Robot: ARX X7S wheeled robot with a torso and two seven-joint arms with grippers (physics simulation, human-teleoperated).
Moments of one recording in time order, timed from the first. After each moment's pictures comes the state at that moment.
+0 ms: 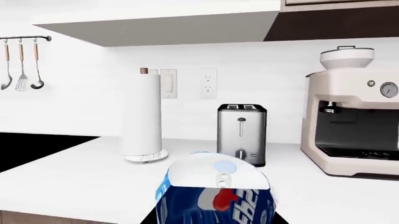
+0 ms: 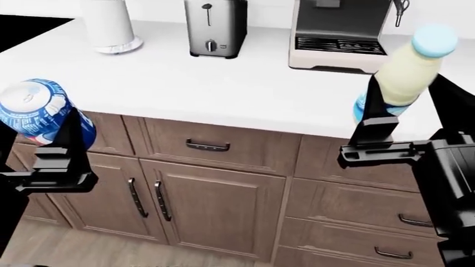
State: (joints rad) left arm -0.78 0.00 -0.02 1.03 1.56 -1.56 1.57; right arm 0.80 1.03 -0.33 -0.97 1.39 0.62 1.12
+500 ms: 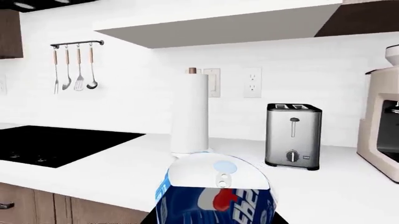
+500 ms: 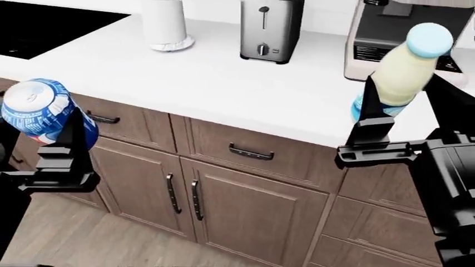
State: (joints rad) left arm -0.78 0.00 -0.01 1.03 1.56 -1.56 1.57; right arm 0.82 1.03 -0.35 -0.97 1.39 0.63 1.12
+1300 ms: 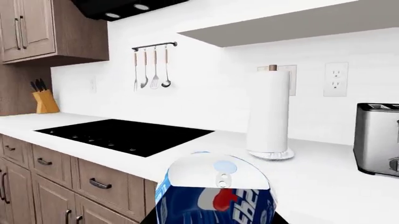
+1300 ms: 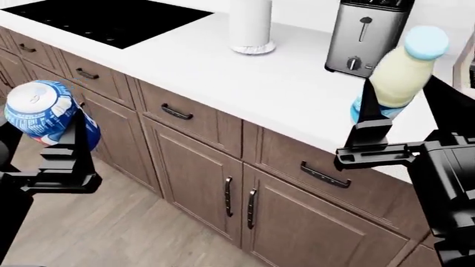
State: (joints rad) left arm -0.77 0.00 0.00 1.03 1.55 -1.56 1.56; right arm 0.82 1.03 -0.36 -0.97 1.38 0.63 1.12
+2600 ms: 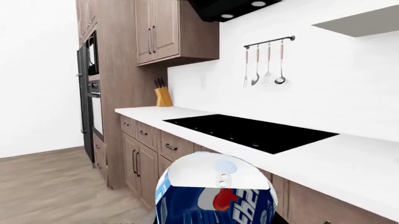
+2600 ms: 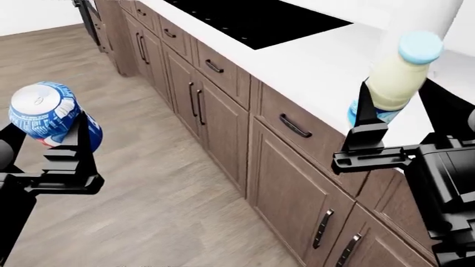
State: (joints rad) left arm -0.75 0.00 0.00 1.04 1.50 -1.56 1.52; right arm 0.81 1.04 -0.38 -0.98 1.37 0.62 1.11
